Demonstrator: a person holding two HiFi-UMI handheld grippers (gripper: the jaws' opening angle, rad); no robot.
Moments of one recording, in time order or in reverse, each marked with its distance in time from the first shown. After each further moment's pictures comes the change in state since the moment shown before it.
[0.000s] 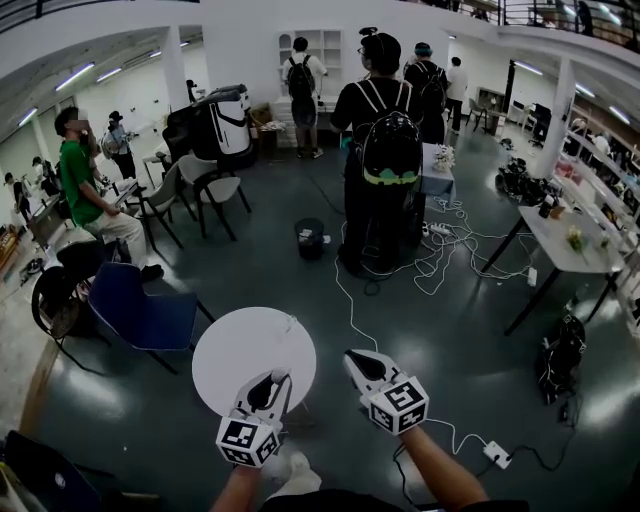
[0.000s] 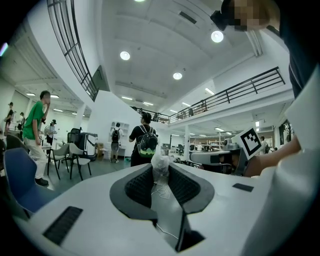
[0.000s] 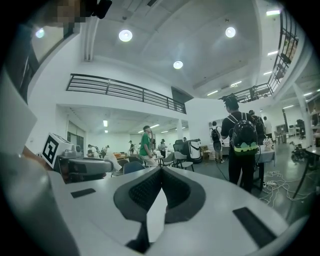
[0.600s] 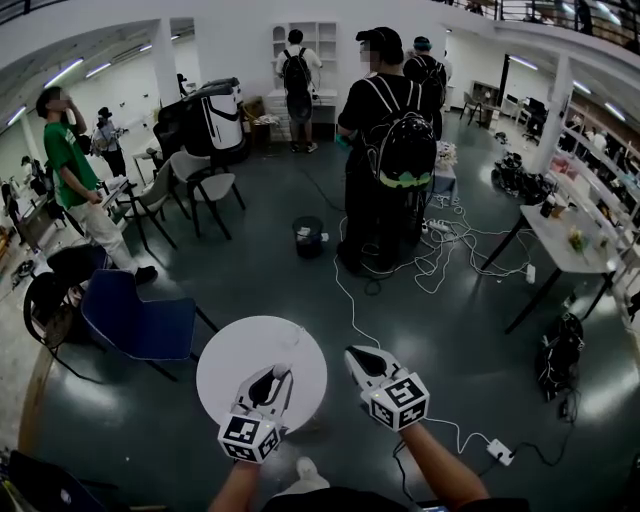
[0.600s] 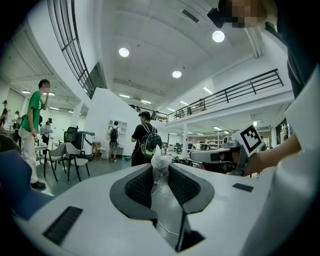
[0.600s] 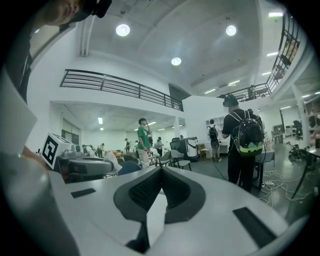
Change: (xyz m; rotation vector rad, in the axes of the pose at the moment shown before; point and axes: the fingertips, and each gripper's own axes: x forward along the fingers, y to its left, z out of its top) left arm 0.048 0.109 0.013 0.007 0.018 -0.038; right arm 0.114 -0.014 0.014 0.003 0.027 -0.042
